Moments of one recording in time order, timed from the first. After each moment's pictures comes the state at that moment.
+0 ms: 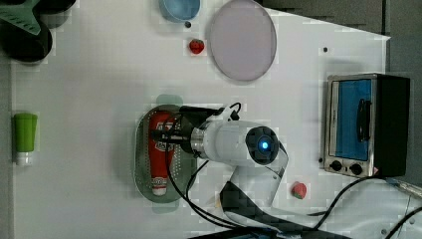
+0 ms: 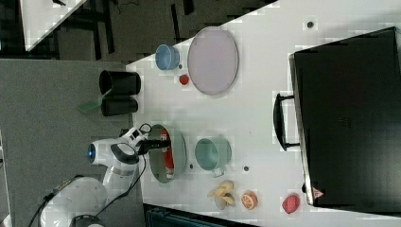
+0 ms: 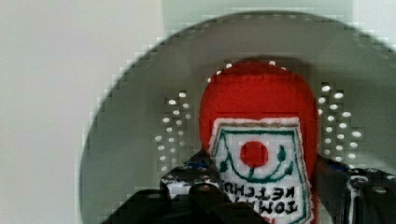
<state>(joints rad) 0.03 0.64 0.62 -2.10 -0.50 1.08 0.28</state>
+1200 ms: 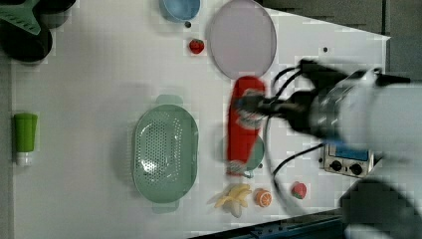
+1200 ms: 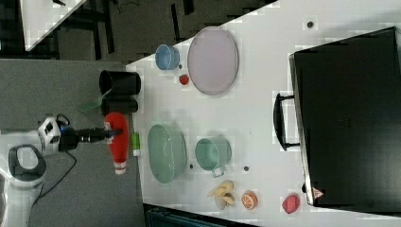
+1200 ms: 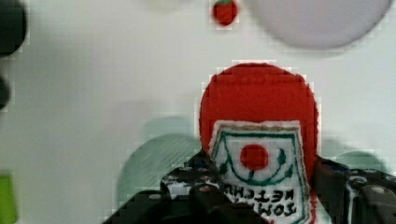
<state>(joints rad) -0.04 0.15 0.60 -1.82 -0.14 0.41 0.01</state>
